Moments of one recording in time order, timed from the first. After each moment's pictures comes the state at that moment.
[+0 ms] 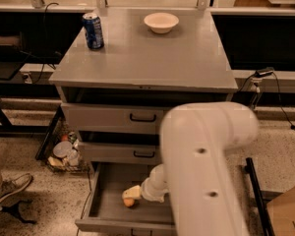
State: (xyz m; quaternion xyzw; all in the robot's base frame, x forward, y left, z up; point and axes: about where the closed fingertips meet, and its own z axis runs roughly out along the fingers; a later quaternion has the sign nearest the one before) arm 0.511 0.019 0.291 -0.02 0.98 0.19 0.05
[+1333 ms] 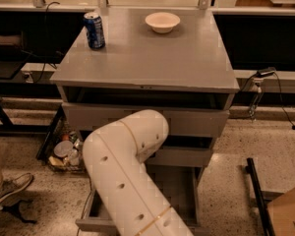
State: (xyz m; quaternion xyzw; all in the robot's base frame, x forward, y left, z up) arm 0.555 0.114 0.177 0.00 1.00 0.10 -0.01
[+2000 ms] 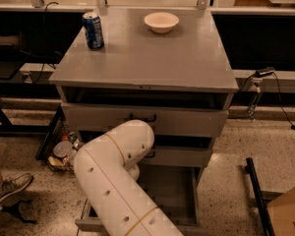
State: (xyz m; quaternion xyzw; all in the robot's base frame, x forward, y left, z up) arm 0.564 0.124 0.129 0.02 1.00 0.06 -0.03
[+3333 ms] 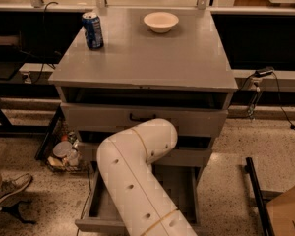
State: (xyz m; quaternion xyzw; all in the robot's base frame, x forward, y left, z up) arm 0.568 0.087 0.141 0.01 1.00 0.09 -0.04
